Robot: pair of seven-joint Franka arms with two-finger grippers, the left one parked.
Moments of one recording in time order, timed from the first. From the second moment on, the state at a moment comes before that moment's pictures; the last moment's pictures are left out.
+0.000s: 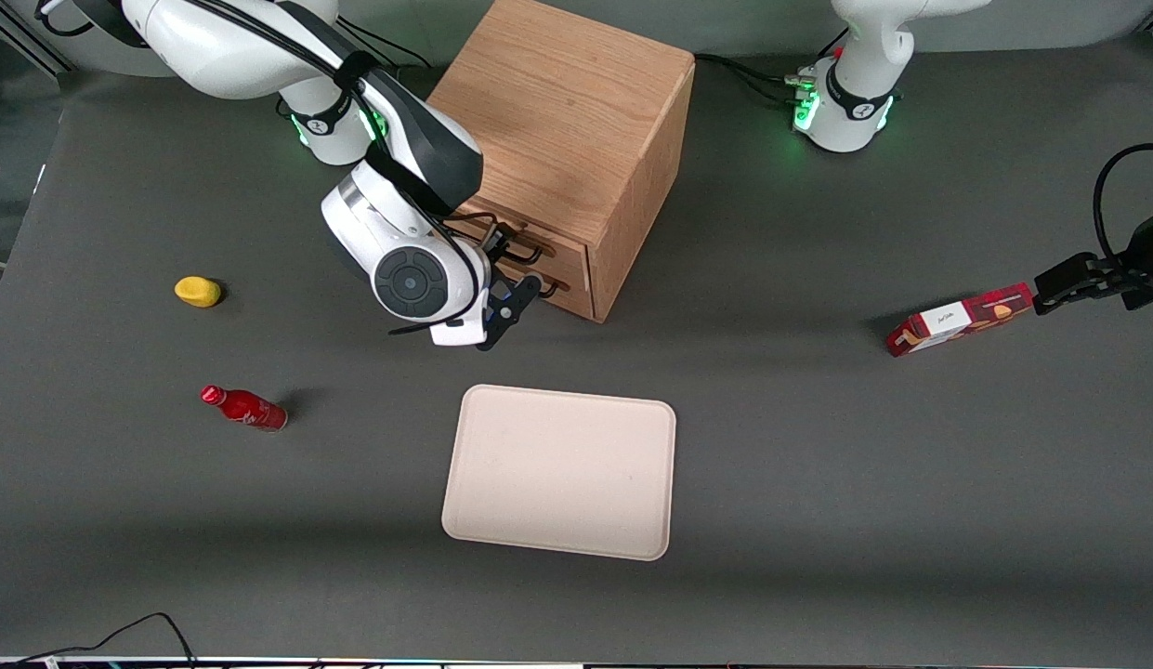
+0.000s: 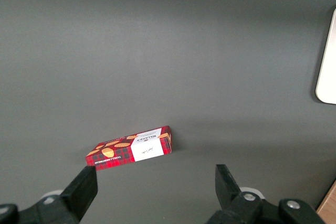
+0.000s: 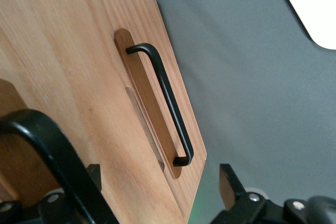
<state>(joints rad) 0.13 0.52 0.56 -1.54 0.04 1.59 -0.14</state>
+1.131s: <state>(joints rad) 0.08 0.47 0.47 -1.34 0.06 1.45 -0.13</state>
